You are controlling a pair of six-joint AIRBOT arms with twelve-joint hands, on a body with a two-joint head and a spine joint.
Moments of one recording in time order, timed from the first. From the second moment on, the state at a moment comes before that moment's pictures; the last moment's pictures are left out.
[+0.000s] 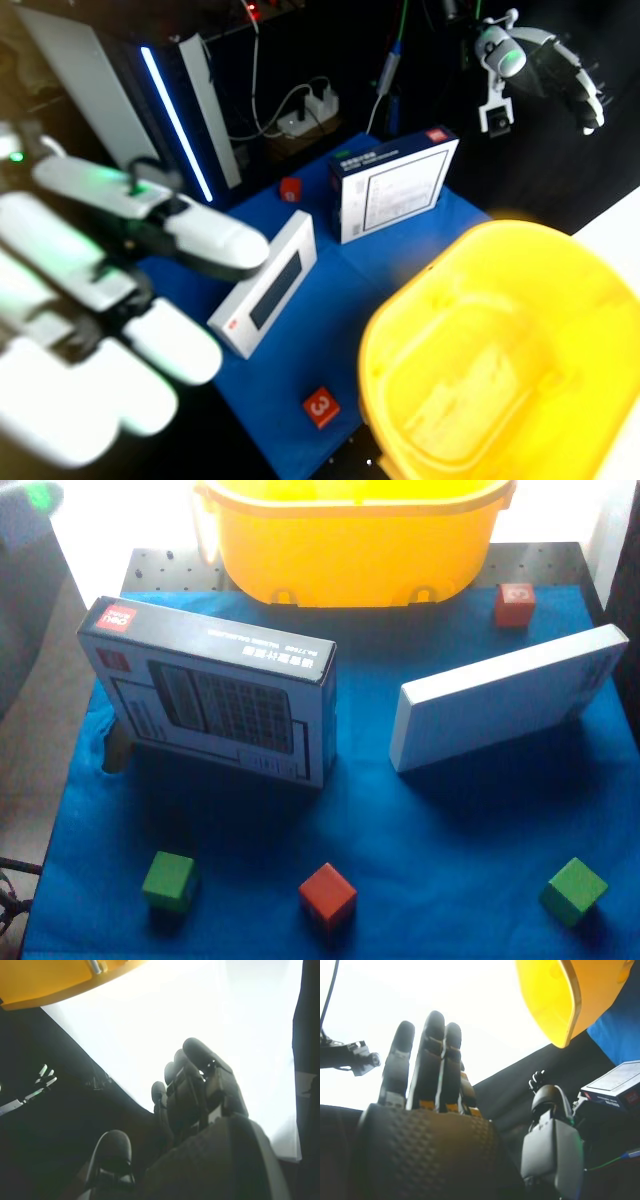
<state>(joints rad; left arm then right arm) 0.98 -1.04 1.49 -0.28 -1.26 0.34 -0.23 -0.63 1.01 -0.05 0.40 -1.26</state>
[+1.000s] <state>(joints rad) 0.99 -0.82 1.35 -0.04 -1.37 0.29 -0.27 -0.65 1.02 -0.03 0.40 -1.26</state>
